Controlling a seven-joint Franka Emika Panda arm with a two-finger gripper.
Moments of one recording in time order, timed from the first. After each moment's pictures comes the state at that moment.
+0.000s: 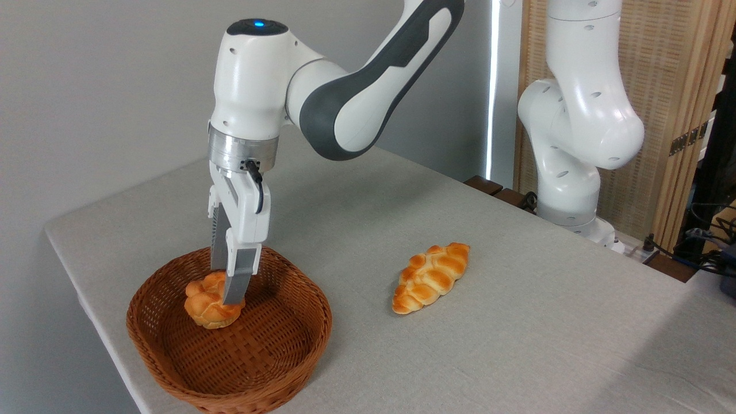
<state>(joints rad) -0.28 0.06 0.05 -2.06 -0.11 2.49 0.87</state>
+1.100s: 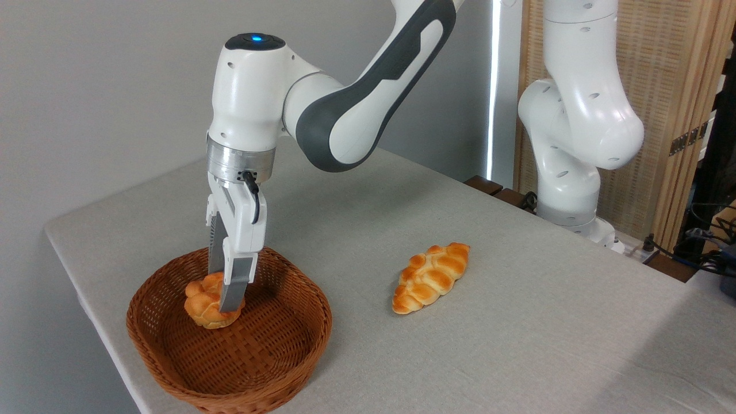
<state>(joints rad) -0.28 0.10 0.04 -2.06 -0.11 2.53 0.87</state>
